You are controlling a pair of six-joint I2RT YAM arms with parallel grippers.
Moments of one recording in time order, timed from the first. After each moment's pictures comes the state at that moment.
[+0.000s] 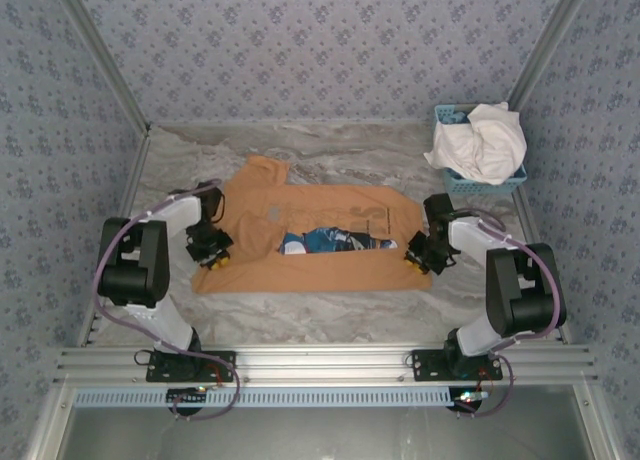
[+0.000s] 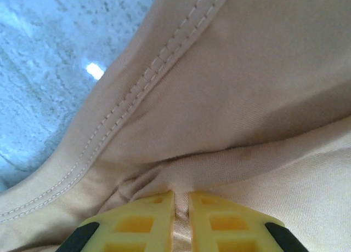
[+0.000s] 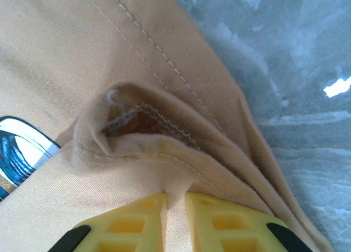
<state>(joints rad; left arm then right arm) -0.13 1.71 1.01 -0.95 0.02 -0.75 0.13 1.52 0.77 -0.68 -0.21 0.78</state>
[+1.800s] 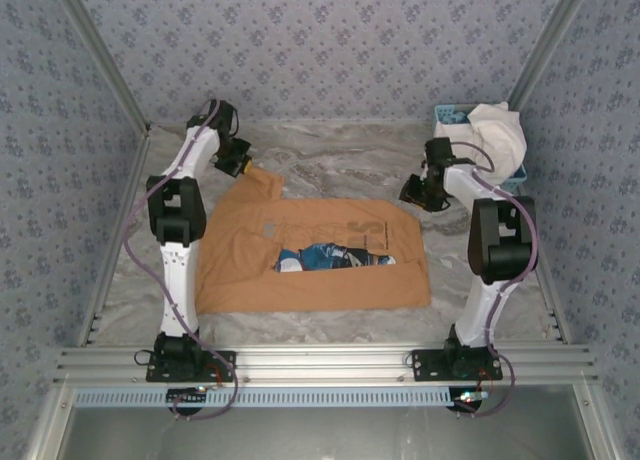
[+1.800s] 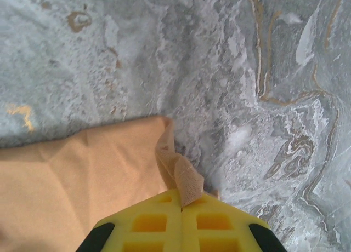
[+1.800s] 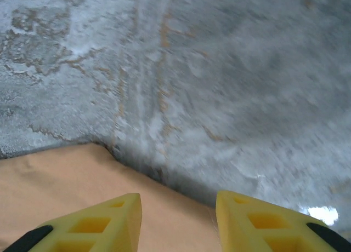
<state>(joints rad) -0.12 2.42 2.21 -1.03 0.20 -1.14 0.09 1.92 1.37 -0.65 -0.17 0.39</state>
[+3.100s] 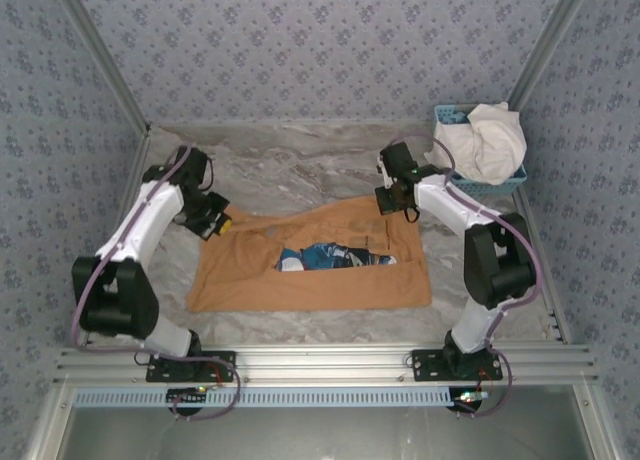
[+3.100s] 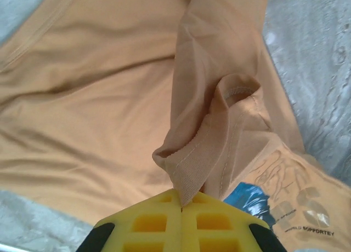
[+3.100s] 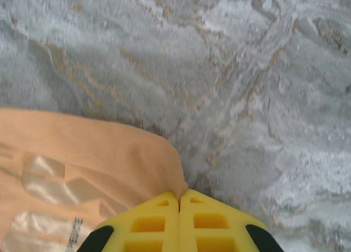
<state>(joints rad) -0.13 1.46 1.22 -1.12 0.22 -1.07 0.37 1.72 1.25 -0.65 0.14 0.06</state>
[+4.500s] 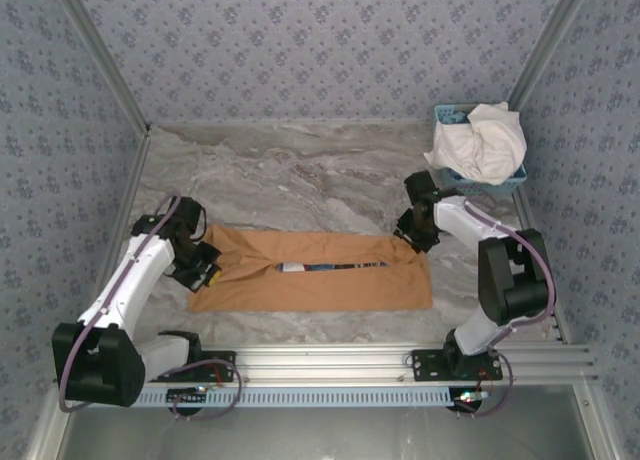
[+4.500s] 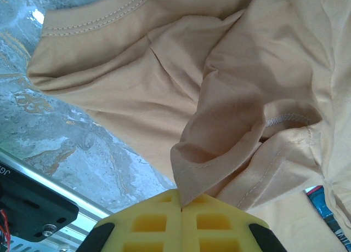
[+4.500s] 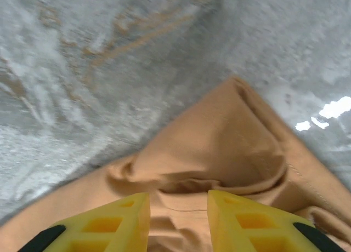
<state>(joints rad) -0.14 1.15 0.88 -1.20 0.16 -1.08 0.26 1.62 1.03 -0.75 -0.06 0.96</state>
